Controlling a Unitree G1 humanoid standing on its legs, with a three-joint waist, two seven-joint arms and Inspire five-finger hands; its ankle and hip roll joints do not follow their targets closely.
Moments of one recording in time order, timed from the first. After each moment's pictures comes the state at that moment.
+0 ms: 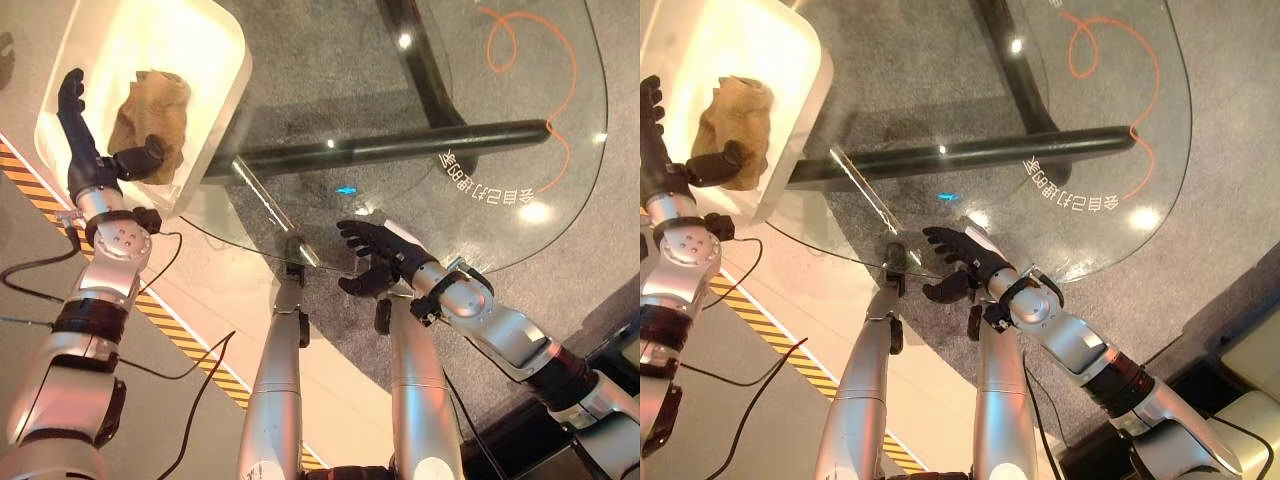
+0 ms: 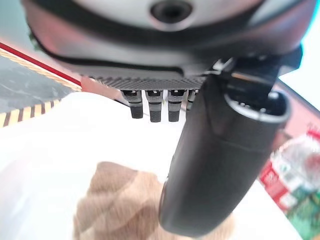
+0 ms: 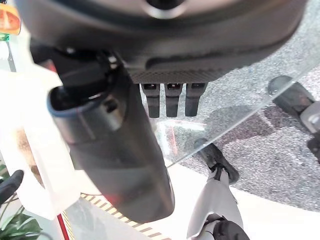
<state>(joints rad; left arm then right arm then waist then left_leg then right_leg) -0.68 0.80 -0.19 0.62 -0.25 -0.17 0.61 -0.48 -0.70 0.59 -0.14 0.33 0.41 -0.05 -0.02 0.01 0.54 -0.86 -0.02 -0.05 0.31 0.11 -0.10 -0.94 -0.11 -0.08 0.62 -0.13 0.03</state>
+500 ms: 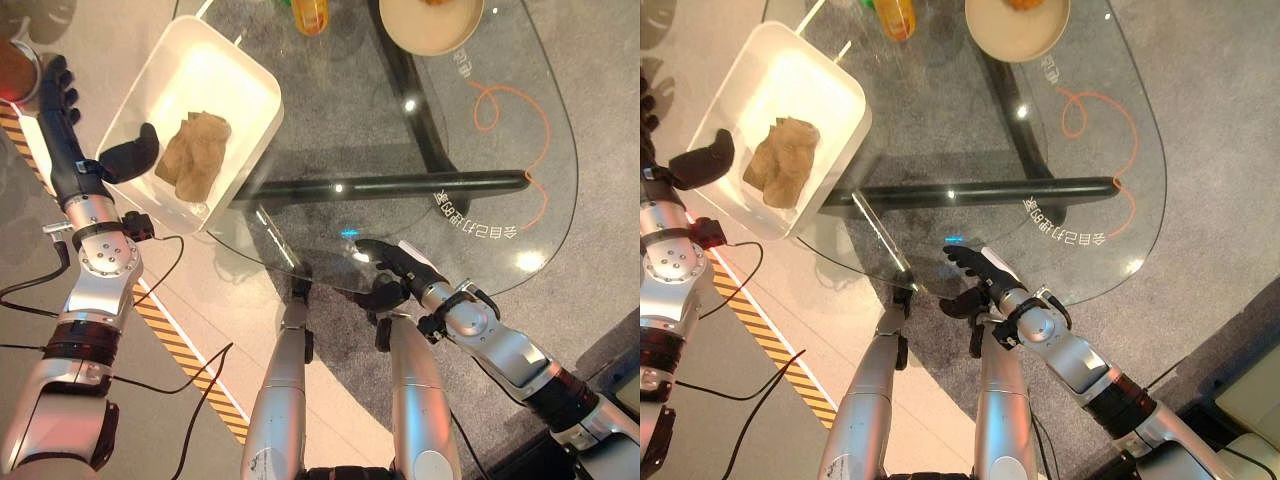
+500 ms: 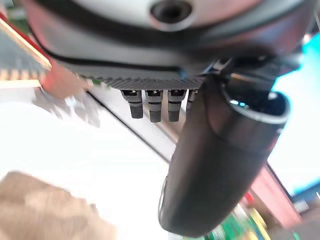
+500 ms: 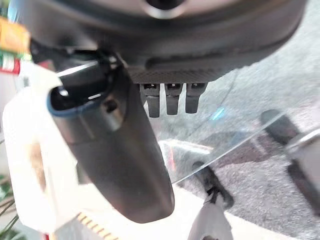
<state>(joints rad) -0.43 0.78 -0.10 0.35 -0.34 -0.26 0.43 -0.30 -0.68 0.53 -0.04 0.26 0.37 -0.08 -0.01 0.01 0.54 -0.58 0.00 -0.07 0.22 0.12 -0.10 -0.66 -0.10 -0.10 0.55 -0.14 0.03</state>
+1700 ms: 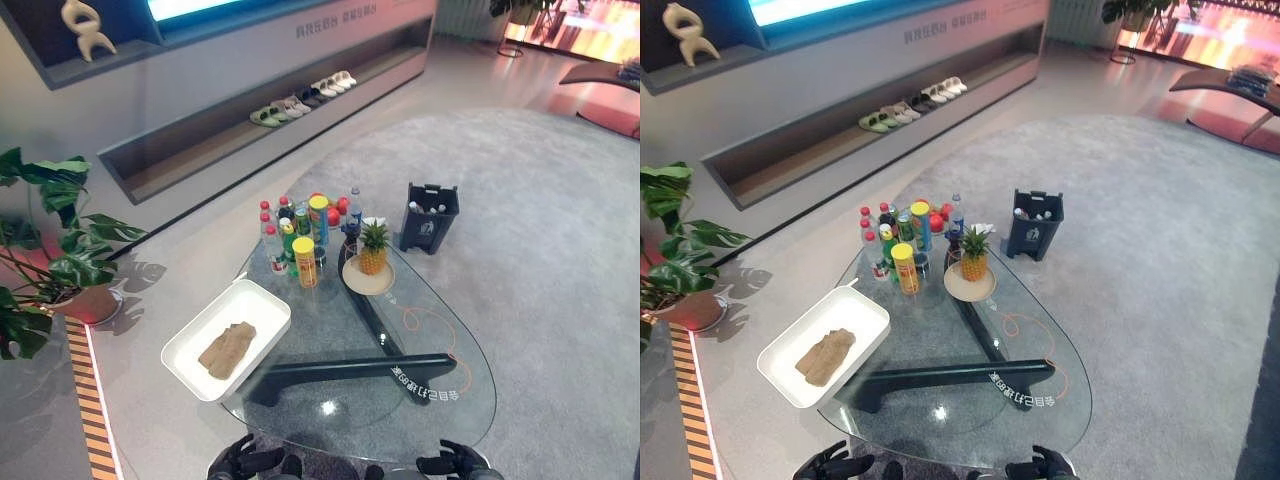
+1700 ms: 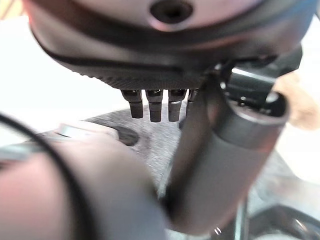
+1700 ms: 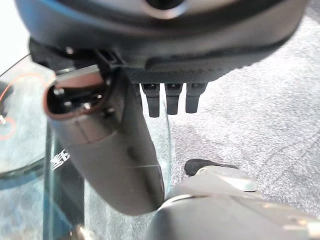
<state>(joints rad) 0.05 0.20 -0.21 1.23 -0.53 -0.06 -0.02 0.00 -0.26 0.22 1.21 0.32 0.05 -0.11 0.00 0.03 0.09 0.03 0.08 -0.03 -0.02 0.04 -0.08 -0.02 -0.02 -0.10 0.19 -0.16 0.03</state>
